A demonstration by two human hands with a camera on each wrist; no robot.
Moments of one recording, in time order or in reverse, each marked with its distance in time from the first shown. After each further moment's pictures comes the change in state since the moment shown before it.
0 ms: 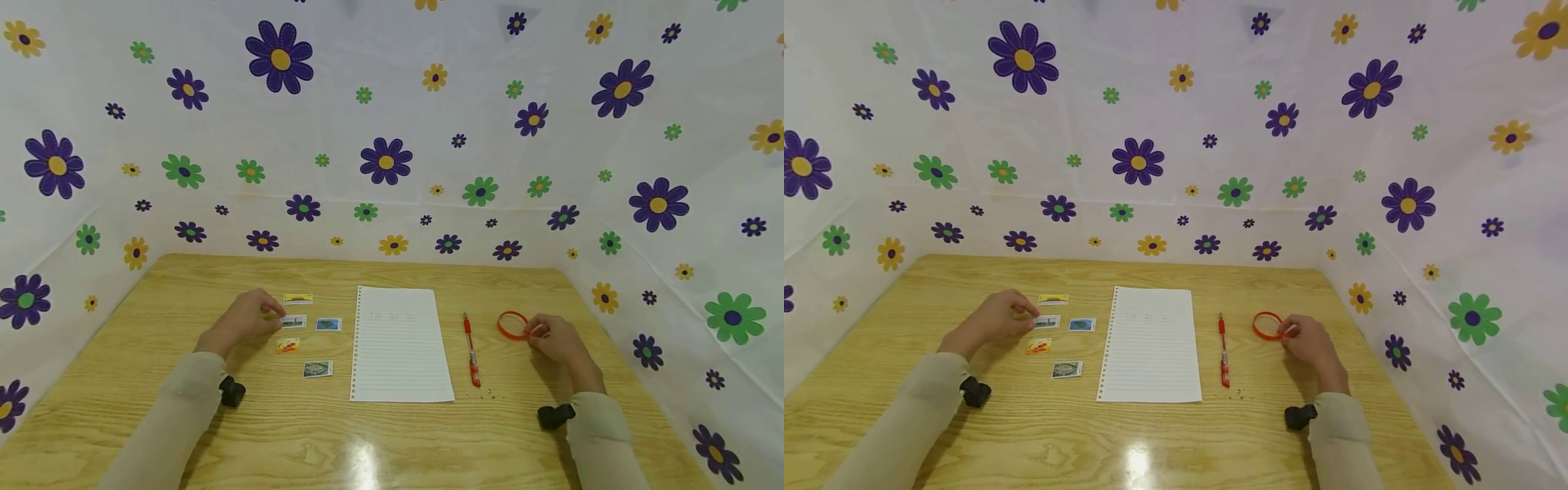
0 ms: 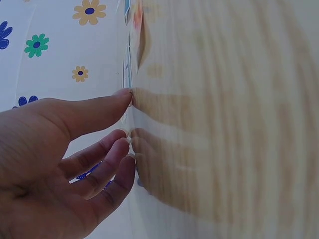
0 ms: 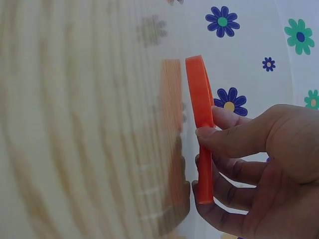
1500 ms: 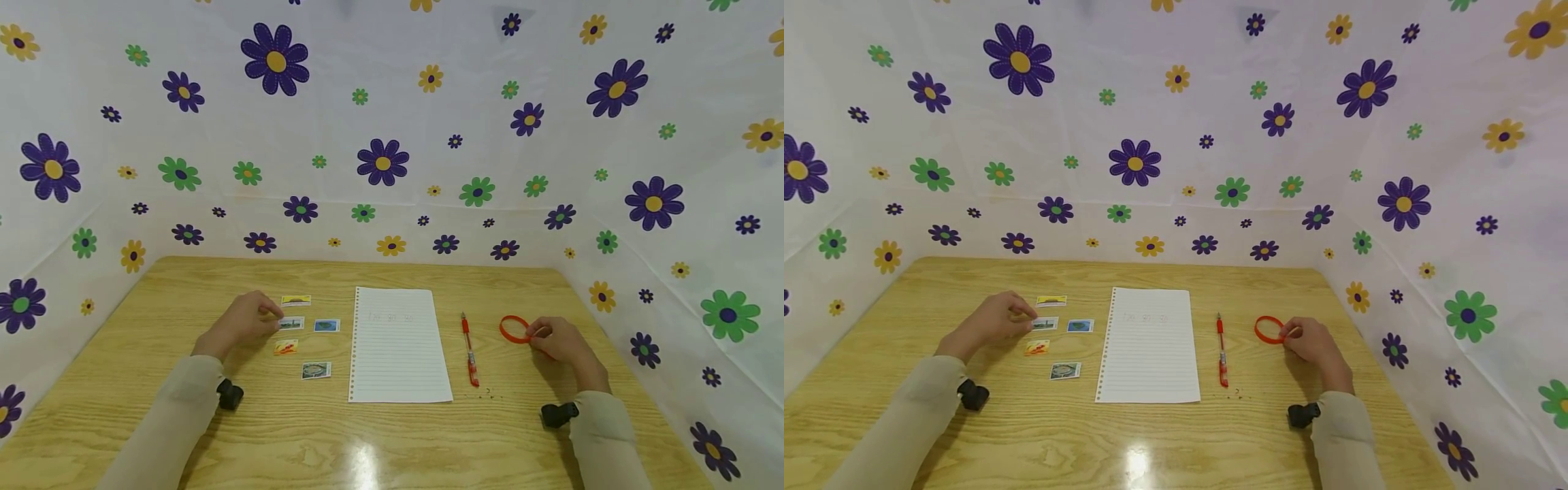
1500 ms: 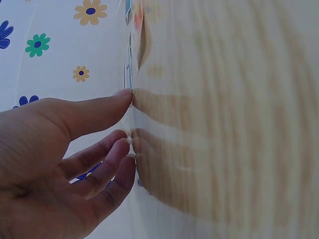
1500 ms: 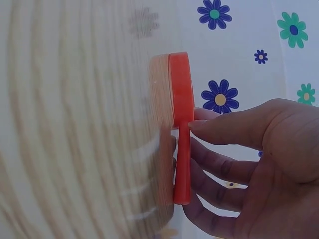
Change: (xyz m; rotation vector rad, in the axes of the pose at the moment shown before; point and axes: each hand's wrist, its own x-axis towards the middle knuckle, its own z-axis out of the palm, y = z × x) left_hand 0.004 -0.005 0.001 0.015 0.002 0.037; right_hand -0.004 0.001 -0.013 0.073 -0.133 0.114
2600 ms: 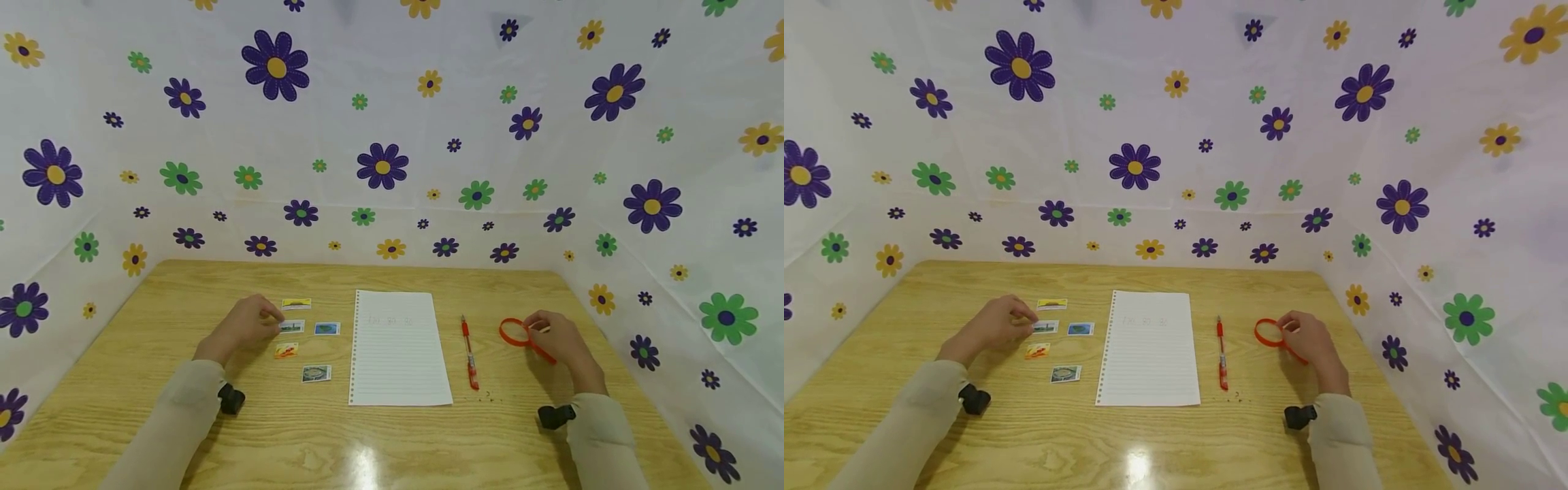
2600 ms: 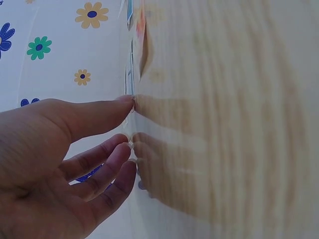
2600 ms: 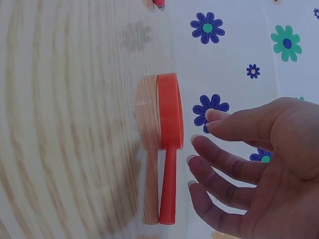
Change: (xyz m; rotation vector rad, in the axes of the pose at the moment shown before) left_hand -0.003 0.004 0.002 0.013 0.011 -0.004; right_hand -0.002 -0.013 0.003 -0.021 0.117 -0.035
